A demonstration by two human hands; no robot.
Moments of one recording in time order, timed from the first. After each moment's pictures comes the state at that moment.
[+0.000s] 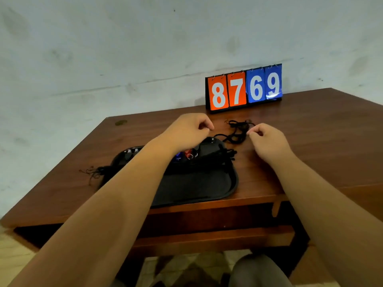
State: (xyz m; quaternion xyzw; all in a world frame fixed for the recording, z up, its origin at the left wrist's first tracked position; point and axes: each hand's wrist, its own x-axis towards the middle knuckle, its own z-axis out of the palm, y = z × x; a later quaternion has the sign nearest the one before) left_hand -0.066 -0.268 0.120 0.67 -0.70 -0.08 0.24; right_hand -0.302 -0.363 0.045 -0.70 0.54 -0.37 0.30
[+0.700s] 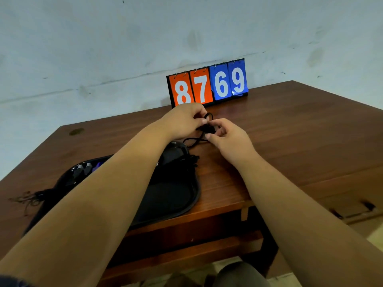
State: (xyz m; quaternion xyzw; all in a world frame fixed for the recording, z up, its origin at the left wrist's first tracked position) left_hand -0.128 -0.370 0.119 0.63 -0.75 -0.09 0.19; right_hand -0.306 -0.378 0.036 -0.70 0.46 -0.42 0.35
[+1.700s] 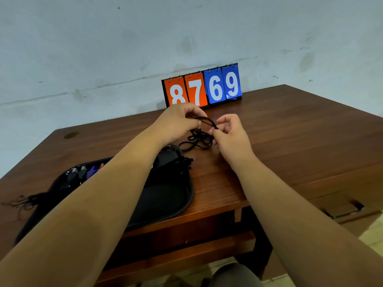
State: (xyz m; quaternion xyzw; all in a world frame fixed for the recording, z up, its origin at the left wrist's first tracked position) left_hand -0.135 -0.349 0.124 0.60 -0.70 -0.19 0.33; right_hand -0.314 -0.376 0.043 -0.60 0.44 -0.51 0.43
